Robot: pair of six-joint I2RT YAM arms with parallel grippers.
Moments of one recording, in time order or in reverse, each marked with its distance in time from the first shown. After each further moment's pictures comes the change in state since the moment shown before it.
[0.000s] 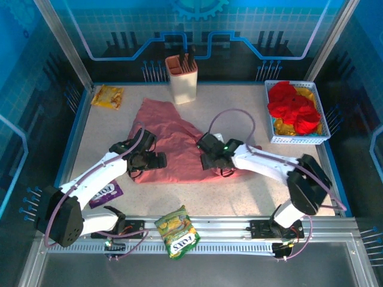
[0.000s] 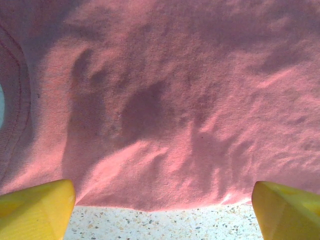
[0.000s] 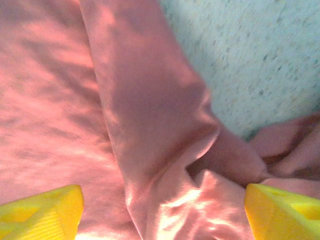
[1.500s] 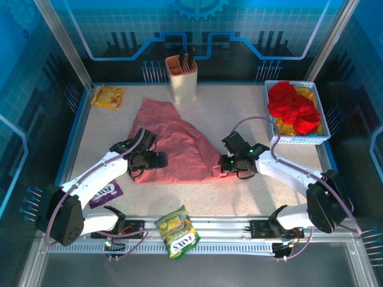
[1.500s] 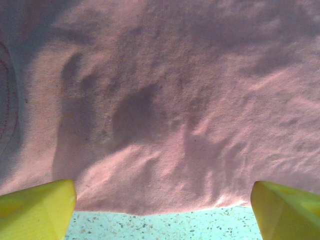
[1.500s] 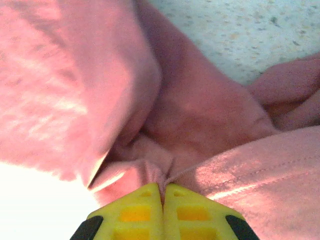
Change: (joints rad) left arm 0.000 0.010 0.000 0.023 0.015 0.001; right arm -0.137 -0.193 -0.237 0.090 -0.291 -0.005
